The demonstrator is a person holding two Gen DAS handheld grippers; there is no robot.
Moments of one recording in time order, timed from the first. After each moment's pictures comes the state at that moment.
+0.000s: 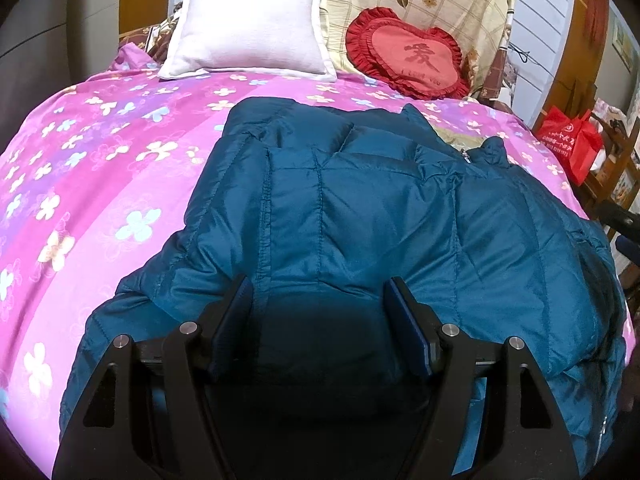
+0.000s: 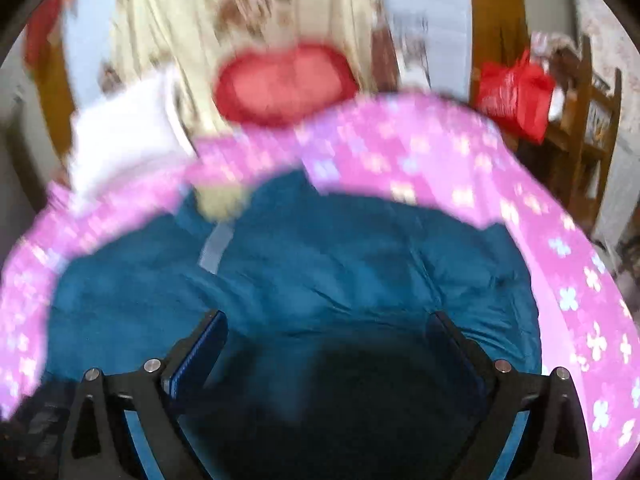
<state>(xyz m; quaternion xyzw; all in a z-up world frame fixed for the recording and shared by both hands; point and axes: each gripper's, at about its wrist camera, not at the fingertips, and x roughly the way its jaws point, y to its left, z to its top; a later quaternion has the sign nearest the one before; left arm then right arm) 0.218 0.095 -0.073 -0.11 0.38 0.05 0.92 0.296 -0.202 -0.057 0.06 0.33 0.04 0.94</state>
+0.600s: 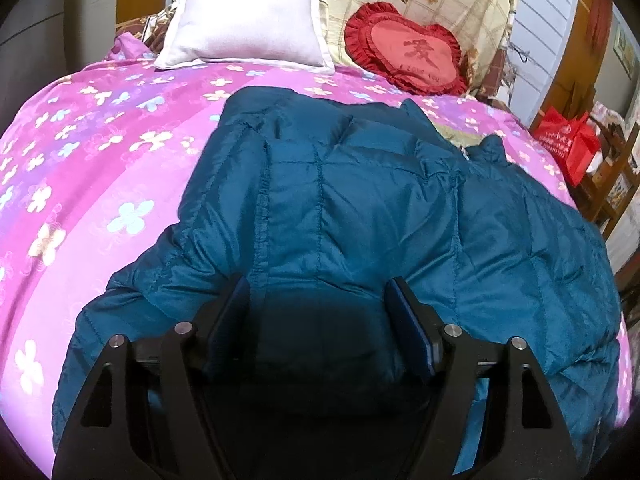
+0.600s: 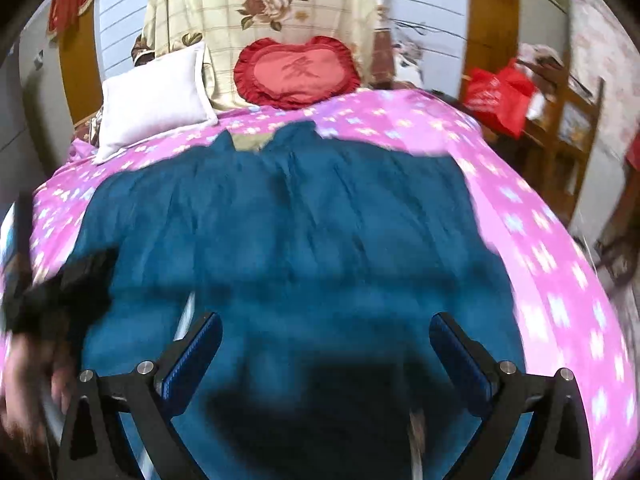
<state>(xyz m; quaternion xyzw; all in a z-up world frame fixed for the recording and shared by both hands) 0.224 0.095 -0.077 -0.11 0.40 0.03 0.91 0.128 -0.204 -0.094 0.00 0.36 -0.02 0.93</state>
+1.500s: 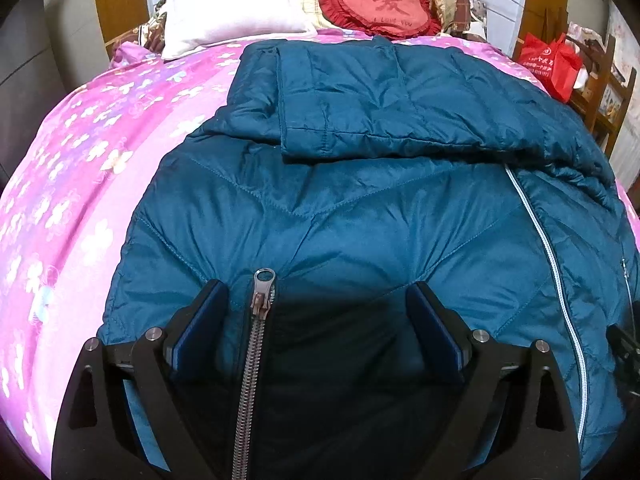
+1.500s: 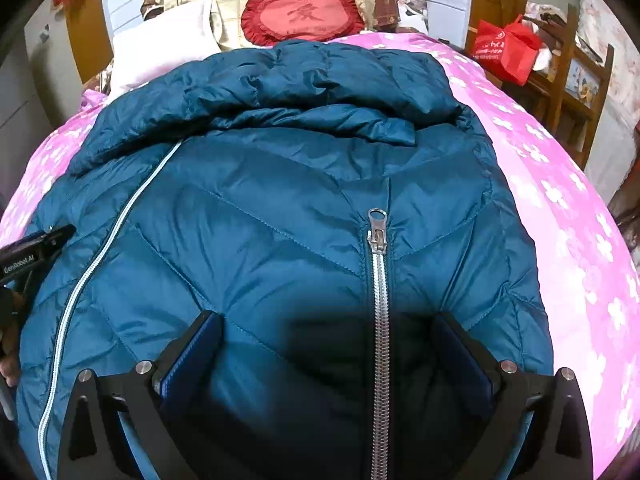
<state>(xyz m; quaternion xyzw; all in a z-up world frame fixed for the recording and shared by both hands) 0.099 0.071 -0.089 -0.02 0.44 0.03 0.90 0.089 -0.236 -0.151 0.00 0.44 0.02 0.90</state>
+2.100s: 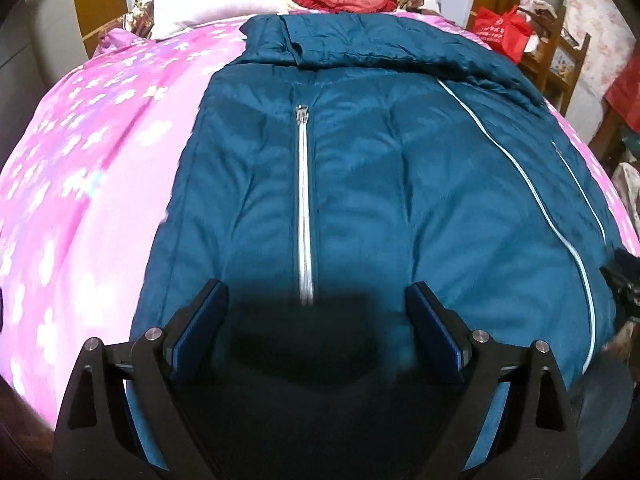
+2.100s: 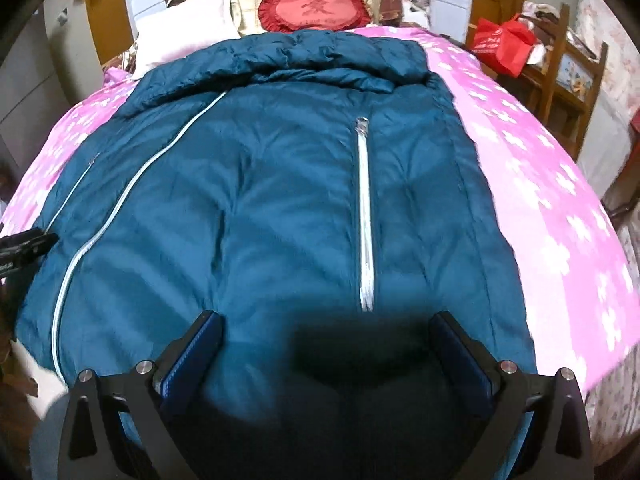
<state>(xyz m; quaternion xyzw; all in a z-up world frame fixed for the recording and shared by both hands) -0.052 0.105 -0.084 0.00 0.46 -0.04 0.89 -0.041 -0.242 -0.151 -0.01 0.45 0.03 0.89</state>
